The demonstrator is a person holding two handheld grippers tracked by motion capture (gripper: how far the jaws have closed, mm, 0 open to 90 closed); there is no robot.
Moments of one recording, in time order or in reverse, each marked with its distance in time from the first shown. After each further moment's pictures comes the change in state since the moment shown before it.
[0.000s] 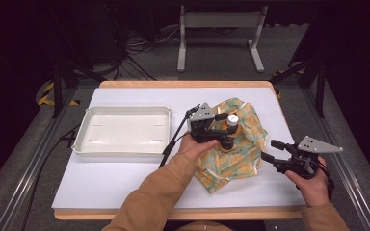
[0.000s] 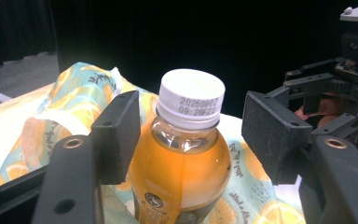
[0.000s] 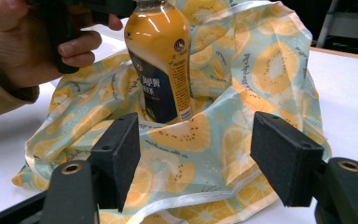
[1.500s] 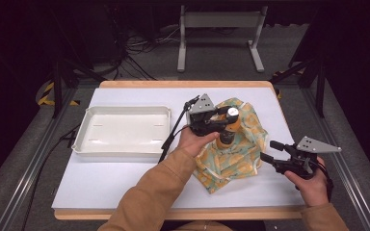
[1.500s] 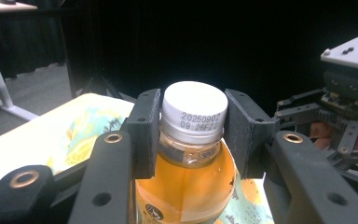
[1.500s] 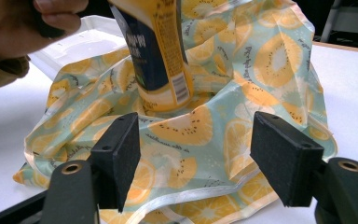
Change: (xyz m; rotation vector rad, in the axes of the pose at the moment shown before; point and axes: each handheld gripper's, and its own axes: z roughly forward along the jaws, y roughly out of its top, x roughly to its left) left arm -0.008 0.039 -0.017 -0.024 0.021 0.039; right arm -0.001 -0.002 0.002 0.013 0.006 0.011
